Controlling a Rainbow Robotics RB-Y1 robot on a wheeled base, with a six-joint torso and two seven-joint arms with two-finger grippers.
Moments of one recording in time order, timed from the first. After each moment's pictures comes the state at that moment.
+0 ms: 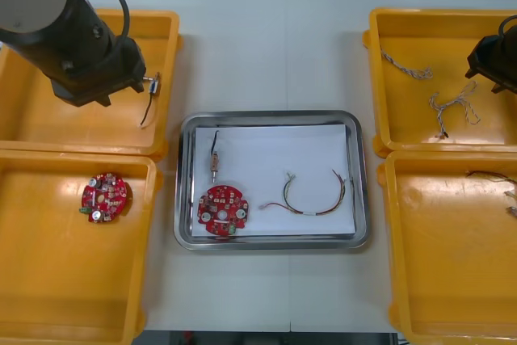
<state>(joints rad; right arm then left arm) -0.97 -0.67 -0.10 -0.81 -0.47 1.37 1.11 -0.82 0.74 -0.23 -1.84 0.84 1.90 -0.48</state>
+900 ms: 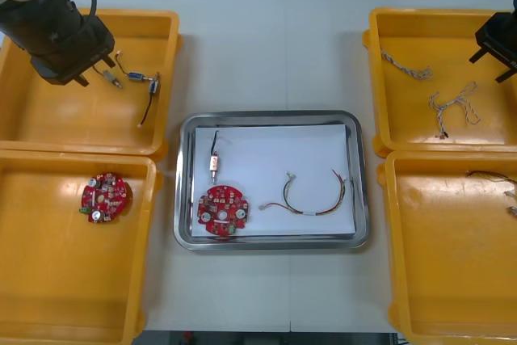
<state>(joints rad) -1.08 -0.67 -0.18 -0.81 -0.43 1.59 0.93 -0.90 0.77 -0.22 -1.41 0.77 1.66 -0.49</state>
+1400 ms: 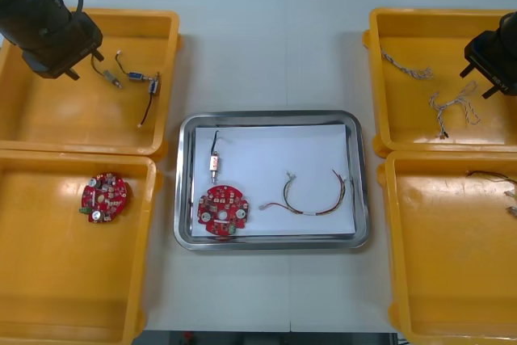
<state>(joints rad) -1.08 -0.63 -0.18 -0.70 -0.39 1.51 0.82 -0.96 0.77 -0.22 -1.19 0.77 1.54 -0.61</state>
